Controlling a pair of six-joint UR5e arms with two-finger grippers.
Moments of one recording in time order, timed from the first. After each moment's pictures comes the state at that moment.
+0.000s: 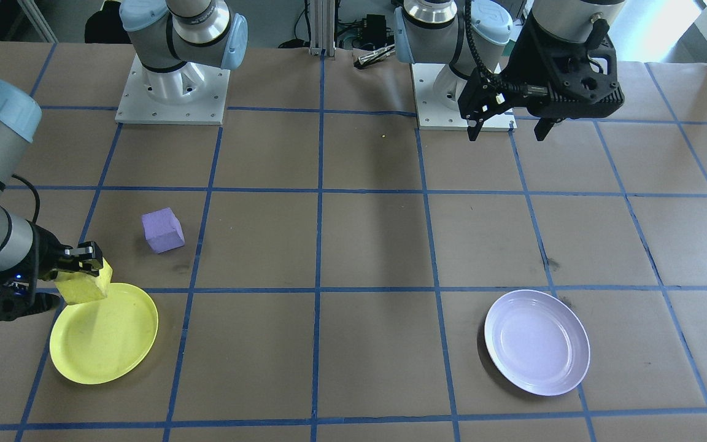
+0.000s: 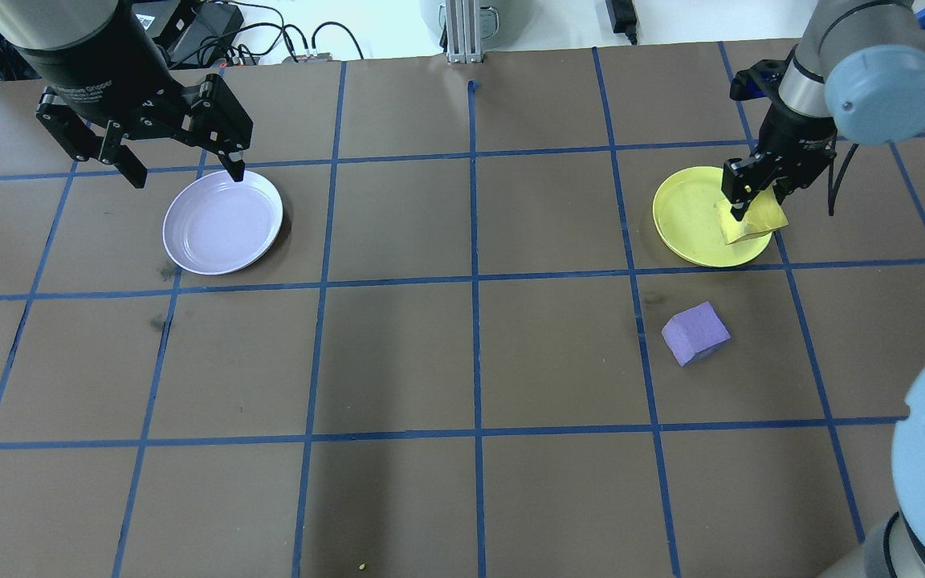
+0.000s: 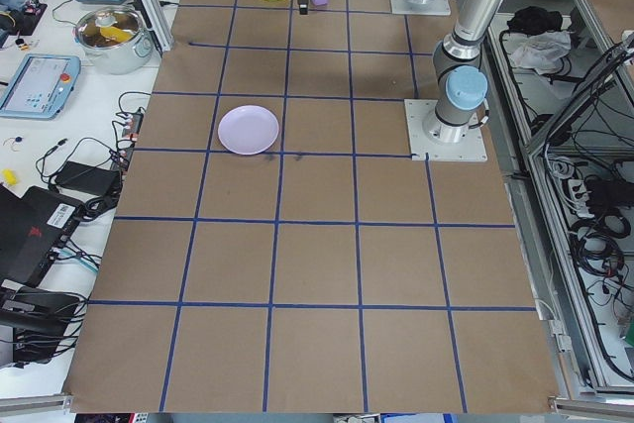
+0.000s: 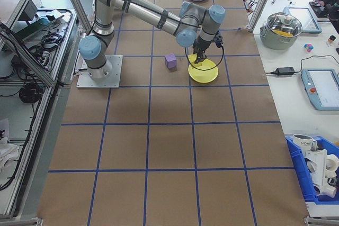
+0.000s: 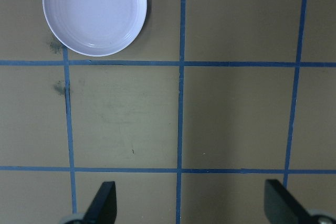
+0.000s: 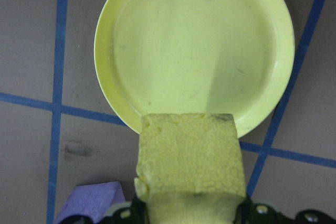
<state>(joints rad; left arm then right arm) -1.56 -1.57 -1.44 -1.73 1.58 -0.02 1.33 -1.21 1.59 -1.78 -1.61 -0.45</state>
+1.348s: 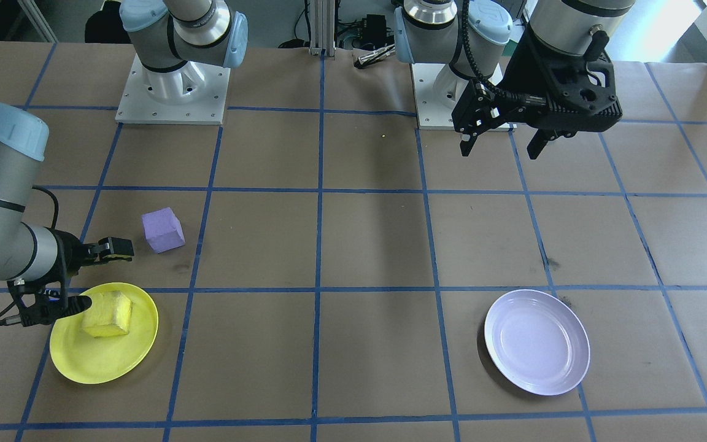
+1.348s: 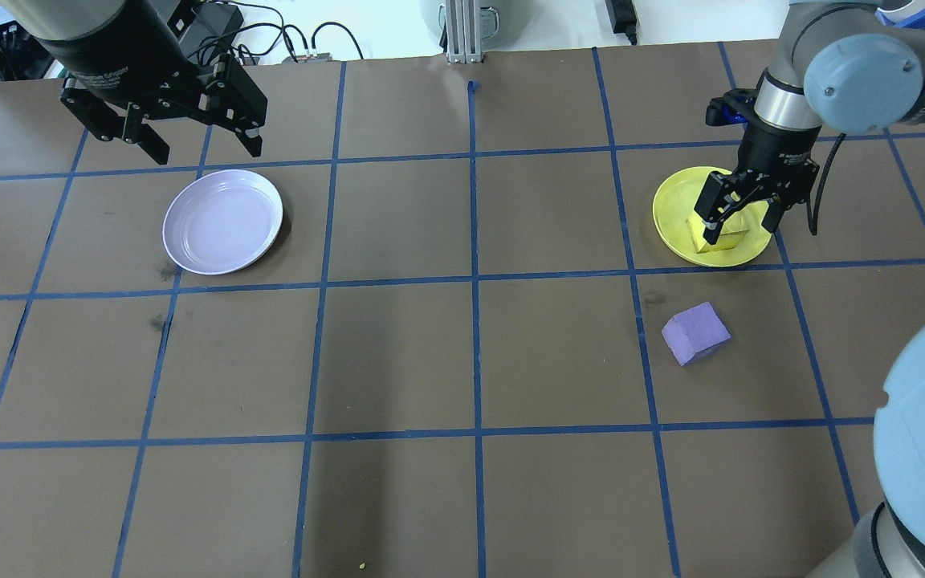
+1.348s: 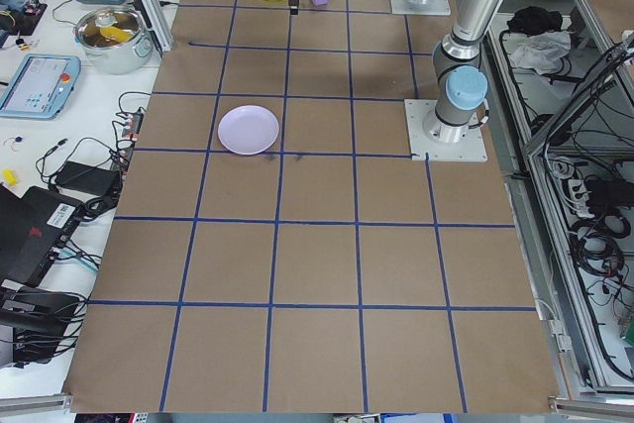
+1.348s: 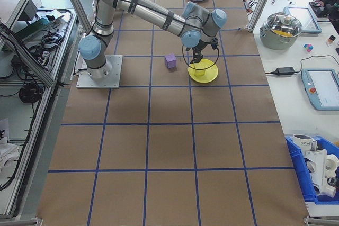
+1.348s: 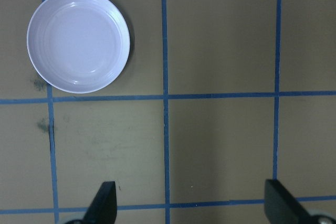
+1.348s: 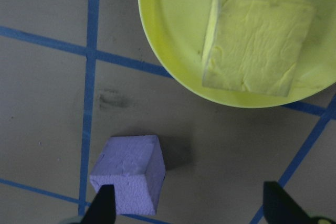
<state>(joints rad) -1.56 -1.58 -1.45 -1.62 1.53 0.00 1.36 -1.17 1.56 -1.61 -1.61 -0.45</state>
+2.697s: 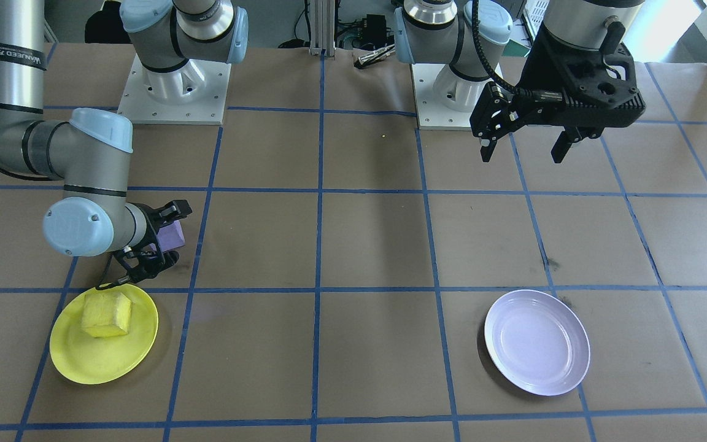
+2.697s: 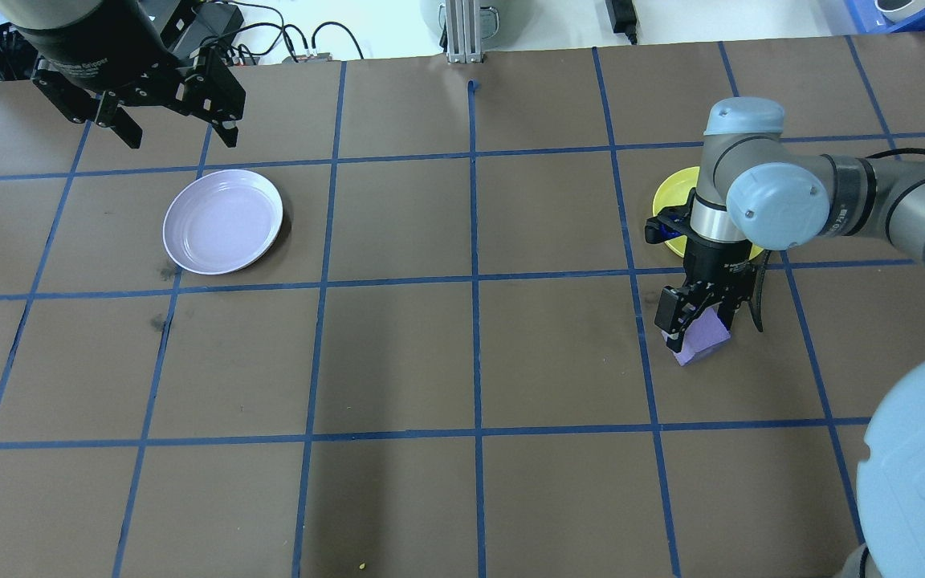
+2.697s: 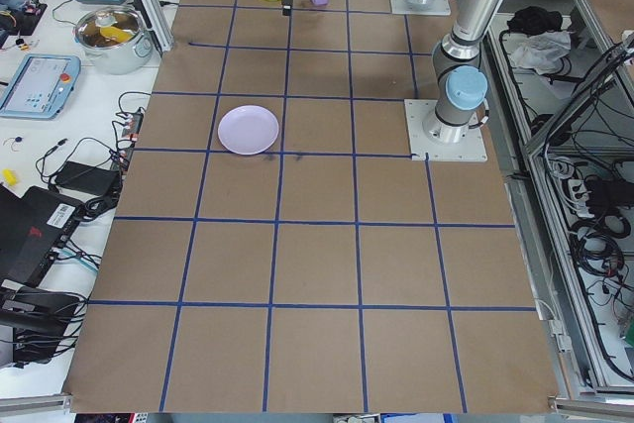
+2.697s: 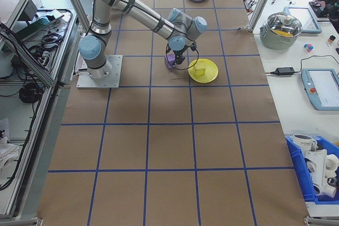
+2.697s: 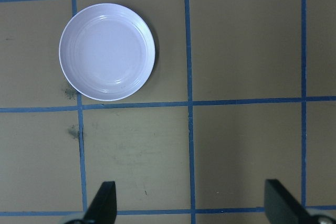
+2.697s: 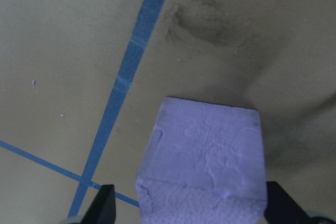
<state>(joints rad) -1.55 -1.58 -1.45 -1.58 1.60 0.04 1.44 -1.20 1.86 -1.71 -1.65 -0.57</state>
